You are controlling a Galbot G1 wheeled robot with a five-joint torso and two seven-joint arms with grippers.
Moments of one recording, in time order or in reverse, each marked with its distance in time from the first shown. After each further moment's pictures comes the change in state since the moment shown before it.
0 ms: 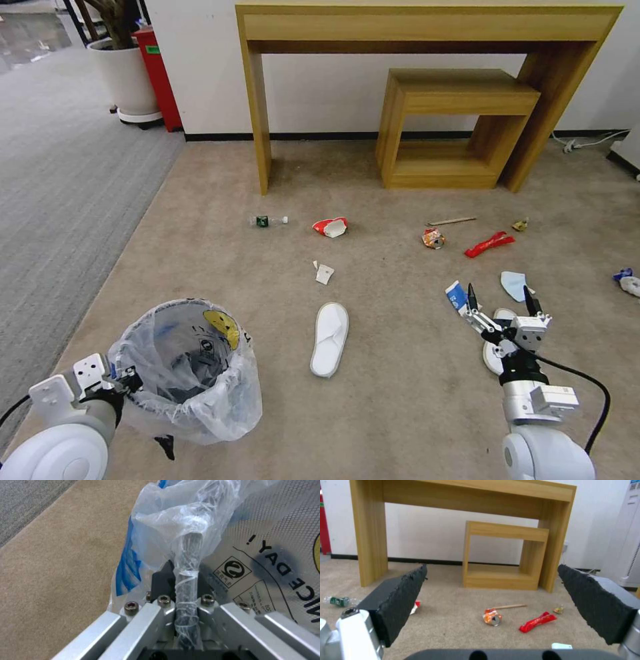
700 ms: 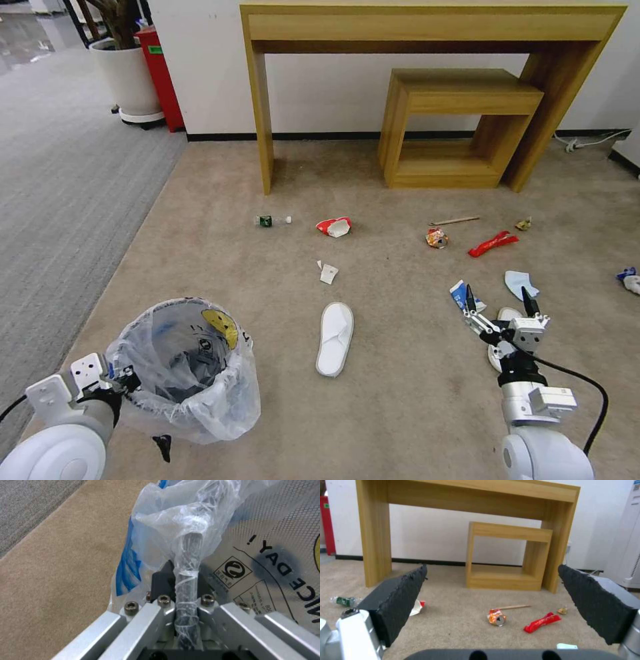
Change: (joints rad) left arm -0.001 0.004 -0.007 0.001 -0.001 -0.003 0.002; right arm -0.001 0.004 -0.002 -0.012 0.000 0.021 -0.012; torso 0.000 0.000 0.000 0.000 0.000
